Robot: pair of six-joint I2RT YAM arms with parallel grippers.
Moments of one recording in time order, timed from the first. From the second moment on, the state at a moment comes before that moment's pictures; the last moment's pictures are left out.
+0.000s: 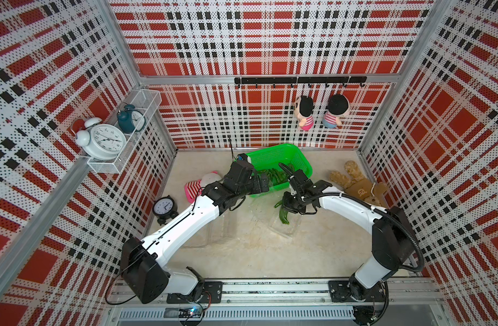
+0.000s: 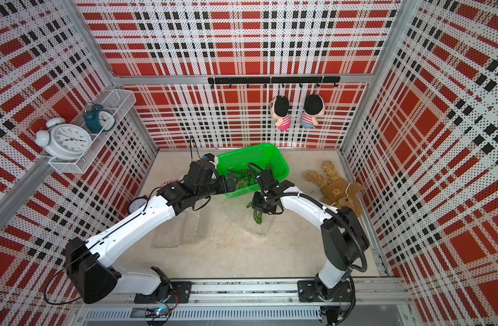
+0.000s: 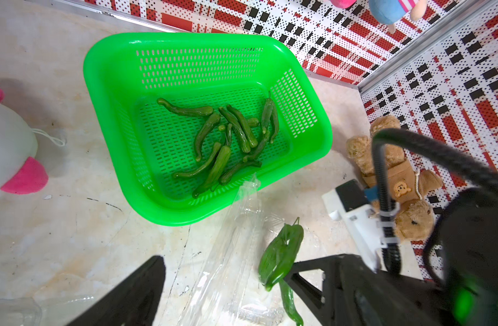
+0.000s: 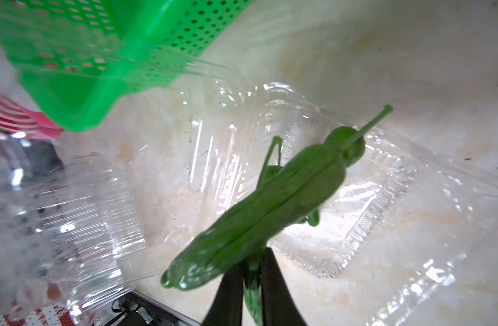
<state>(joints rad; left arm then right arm) -0.64 1.38 1.25 -0.51 -0.10 -0.62 0.63 1.64 1.23 -0.67 -0.20 0.86</state>
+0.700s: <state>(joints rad) -0.63 1.38 1.24 -0.51 -0.09 -0.61 0.63 1.77 1.23 -0.62 -0.25 0.84</state>
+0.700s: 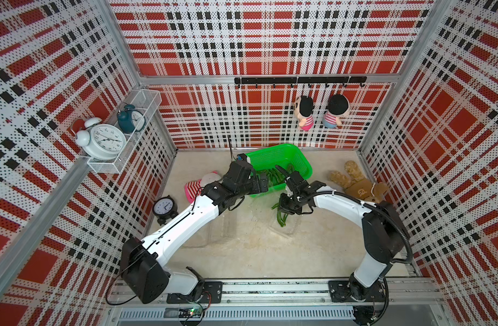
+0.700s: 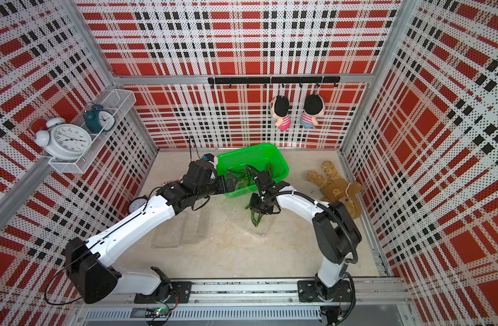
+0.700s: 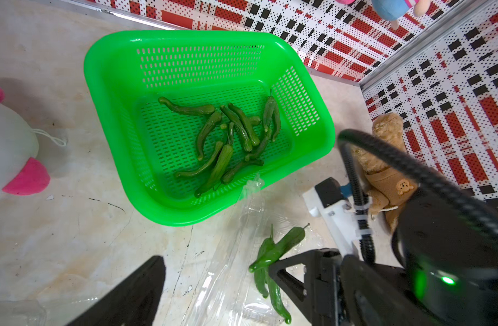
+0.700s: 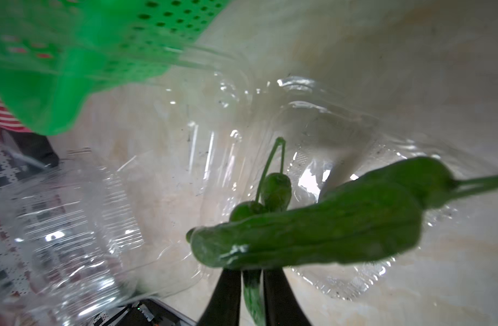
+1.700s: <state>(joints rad) -0.63 1.32 1.20 -0.51 -0.09 -0.63 0.62 1.79 1.34 -0.67 -0.15 0.74</state>
